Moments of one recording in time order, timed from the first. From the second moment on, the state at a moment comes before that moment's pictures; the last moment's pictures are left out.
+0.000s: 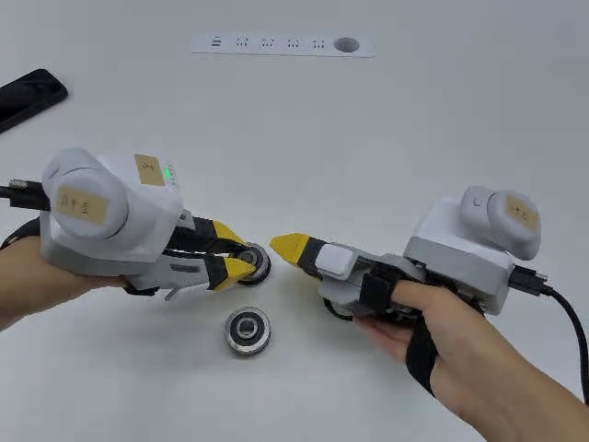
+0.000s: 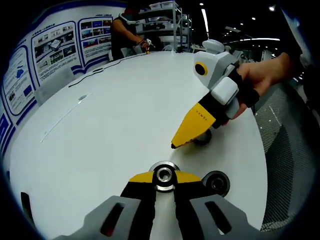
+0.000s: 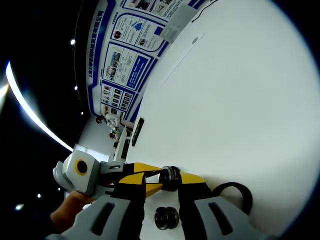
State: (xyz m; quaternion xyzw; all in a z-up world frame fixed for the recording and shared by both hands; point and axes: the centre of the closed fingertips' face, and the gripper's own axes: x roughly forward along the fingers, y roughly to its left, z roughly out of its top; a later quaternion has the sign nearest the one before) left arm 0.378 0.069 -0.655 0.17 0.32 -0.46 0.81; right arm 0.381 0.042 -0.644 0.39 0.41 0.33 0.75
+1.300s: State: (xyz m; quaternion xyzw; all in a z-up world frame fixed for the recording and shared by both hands) left arm 0.374 0.068 -0.657 0.24 0.33 -0.49 0.77; right arm 0.365 0.062 -0.651 0.38 0.42 0.38 0.73
